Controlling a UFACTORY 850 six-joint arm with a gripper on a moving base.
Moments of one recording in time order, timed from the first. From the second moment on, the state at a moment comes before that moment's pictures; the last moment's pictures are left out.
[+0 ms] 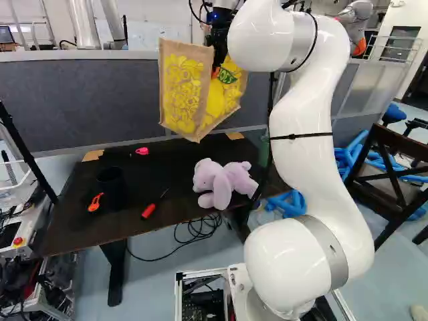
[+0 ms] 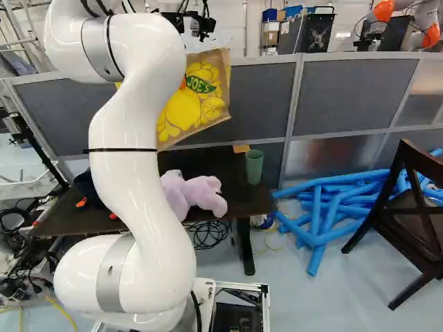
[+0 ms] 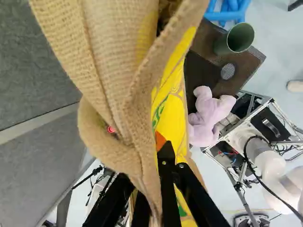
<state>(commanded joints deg) 6.5 -32.3 -128.3 4.3 -91.0 61.4</state>
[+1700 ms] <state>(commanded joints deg) 6.3 -34.3 -131.3 4.3 -91.7 98.1</state>
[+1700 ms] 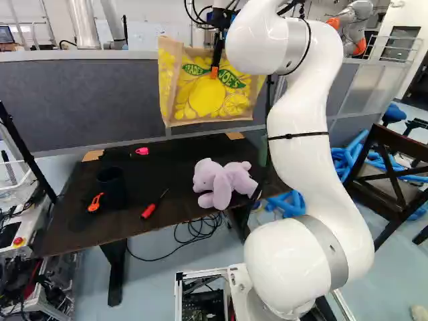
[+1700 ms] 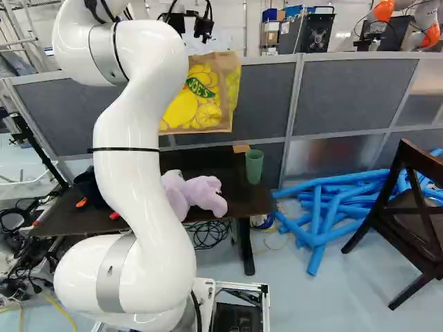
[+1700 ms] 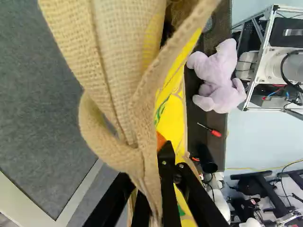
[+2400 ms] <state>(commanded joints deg) 6.3 -34.3 -131.3 4.3 -91.7 98.1</state>
